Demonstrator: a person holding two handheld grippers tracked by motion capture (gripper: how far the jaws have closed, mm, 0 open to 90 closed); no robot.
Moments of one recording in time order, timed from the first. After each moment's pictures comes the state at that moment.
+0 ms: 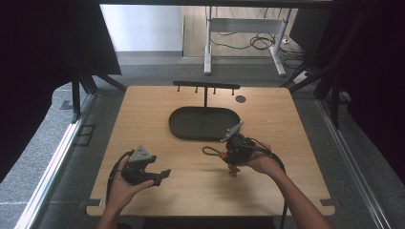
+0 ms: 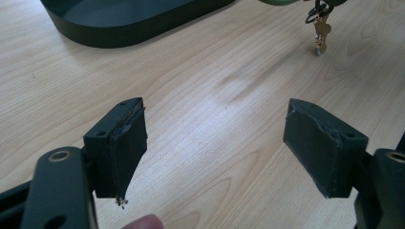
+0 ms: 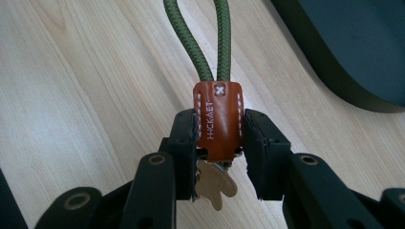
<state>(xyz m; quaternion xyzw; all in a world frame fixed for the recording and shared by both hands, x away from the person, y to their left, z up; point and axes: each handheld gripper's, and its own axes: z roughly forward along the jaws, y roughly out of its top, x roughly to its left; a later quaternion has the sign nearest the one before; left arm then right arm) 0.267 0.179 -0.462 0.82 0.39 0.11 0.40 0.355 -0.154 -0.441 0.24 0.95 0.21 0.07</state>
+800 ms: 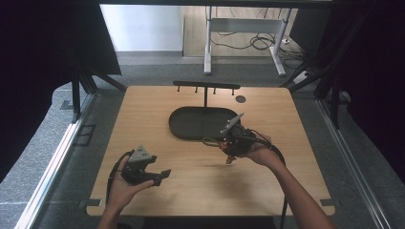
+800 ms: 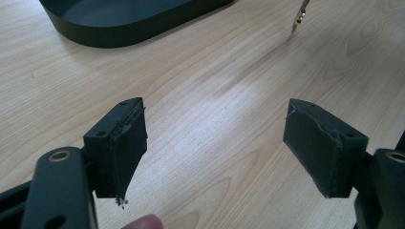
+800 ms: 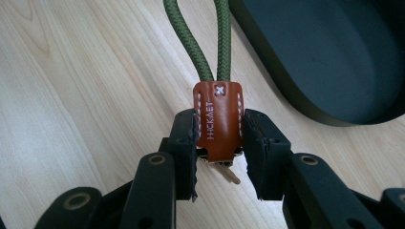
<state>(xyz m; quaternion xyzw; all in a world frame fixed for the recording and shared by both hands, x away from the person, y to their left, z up) 0.267 0.180 -0.462 0.82 0.39 0.11 0.40 0.370 -0.151 -0.421 0.25 0.94 0.21 0.10</state>
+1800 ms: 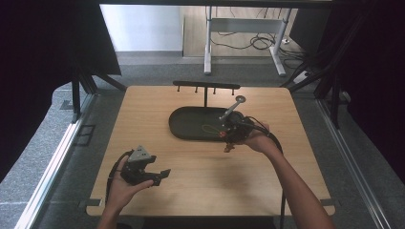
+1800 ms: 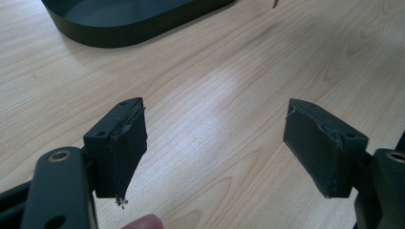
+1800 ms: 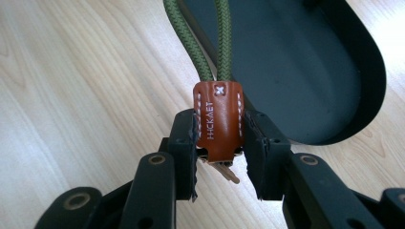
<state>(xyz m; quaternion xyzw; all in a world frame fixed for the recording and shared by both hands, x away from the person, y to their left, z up) 0.267 0.181 -0.462 0.82 0.39 0.11 0.40 0.403 -0.146 -0.405 0.27 0.93 0.21 0.11</state>
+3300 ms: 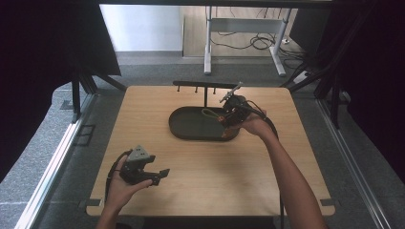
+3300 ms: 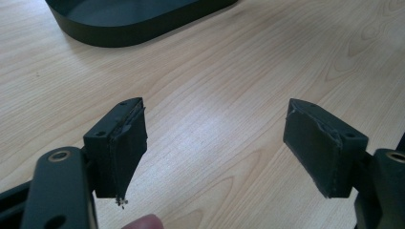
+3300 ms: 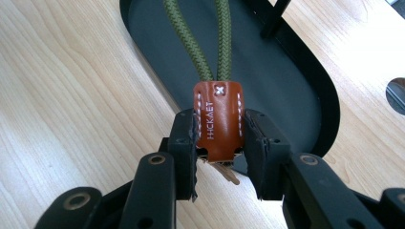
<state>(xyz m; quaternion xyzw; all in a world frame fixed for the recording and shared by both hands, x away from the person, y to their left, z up) 0.267 0.184 -0.462 0.82 0.39 0.11 0.40 0.454 -0.143 -0.394 0.30 0.92 0.23 0.11</state>
